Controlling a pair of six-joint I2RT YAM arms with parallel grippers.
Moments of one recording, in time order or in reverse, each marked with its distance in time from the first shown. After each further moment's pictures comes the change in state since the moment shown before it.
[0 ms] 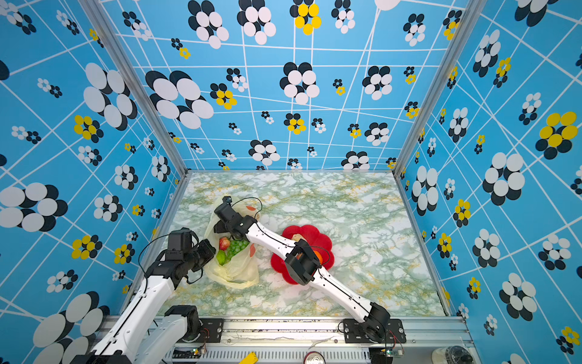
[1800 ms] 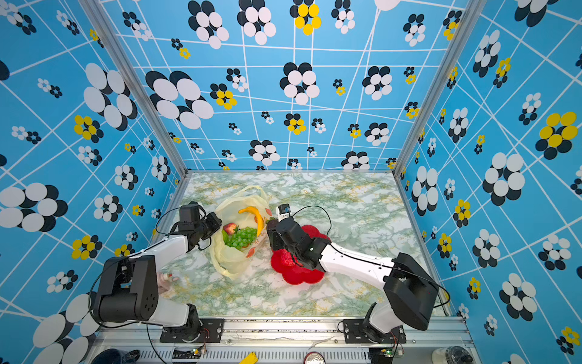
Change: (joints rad) left arm 0.036 0.626 0.201 0.554 0.046 0.064; right arm -0.035 -1.471 -1.881 0.485 0.206 -0.135
